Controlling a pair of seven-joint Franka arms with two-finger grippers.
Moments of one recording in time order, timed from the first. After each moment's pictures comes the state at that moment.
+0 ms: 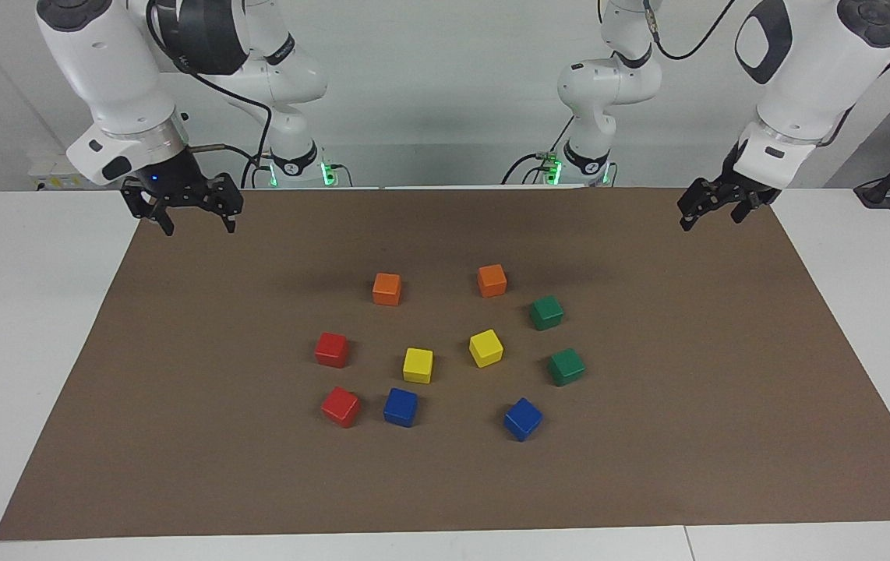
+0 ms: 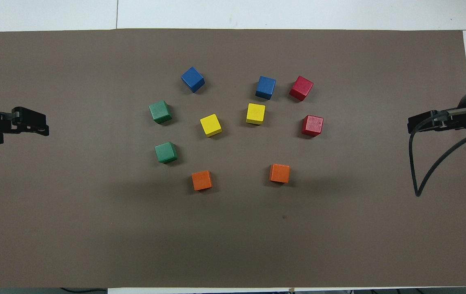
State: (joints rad) left arm 0.04 -0.02 -0.10 -1.66 -0.01 1.60 -0.15; right arm 0.12 -0.04 -0.10 -1.71 -0.03 1.67 -0.03
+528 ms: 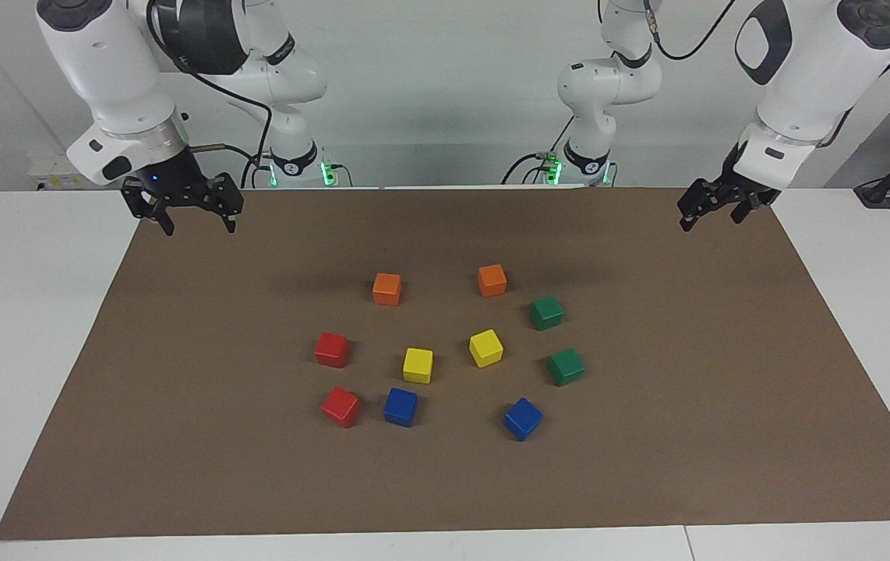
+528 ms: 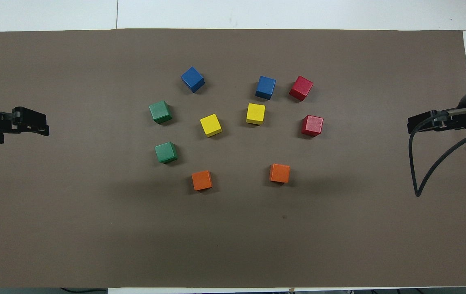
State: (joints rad) left arm 0.04 -0.01 -0.10 -1.66 -0.01 1.60 -0.15; right arm 0.12 -0.04 -0.10 -1.71 -0.03 1.67 -0.03
